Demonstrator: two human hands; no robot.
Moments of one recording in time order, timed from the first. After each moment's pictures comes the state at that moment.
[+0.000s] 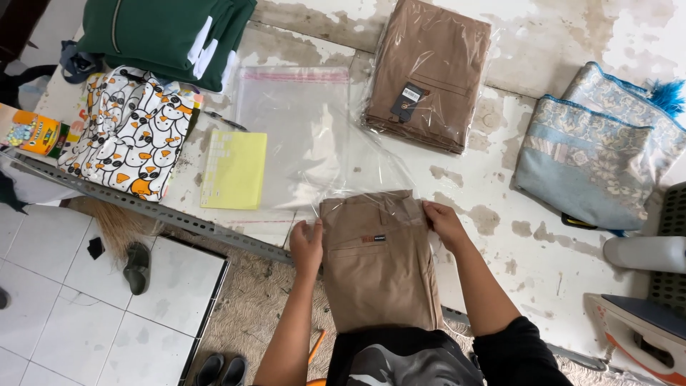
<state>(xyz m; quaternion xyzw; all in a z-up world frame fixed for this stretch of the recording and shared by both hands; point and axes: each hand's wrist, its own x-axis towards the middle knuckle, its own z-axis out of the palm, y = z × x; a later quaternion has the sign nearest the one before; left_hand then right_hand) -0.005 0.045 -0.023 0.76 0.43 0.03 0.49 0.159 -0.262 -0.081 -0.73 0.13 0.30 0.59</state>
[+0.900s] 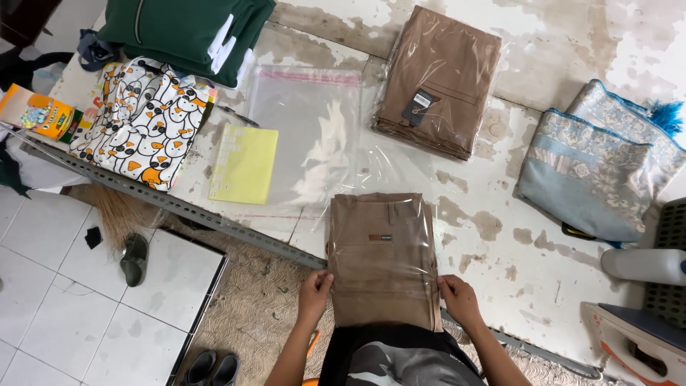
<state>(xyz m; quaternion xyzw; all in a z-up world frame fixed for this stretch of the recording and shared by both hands) -0.113 0.011 -0.020 0.68 0.45 -0.12 0.57 0.003 -0.341 -0.062 -0.88 -0.01 0.26 0.40</state>
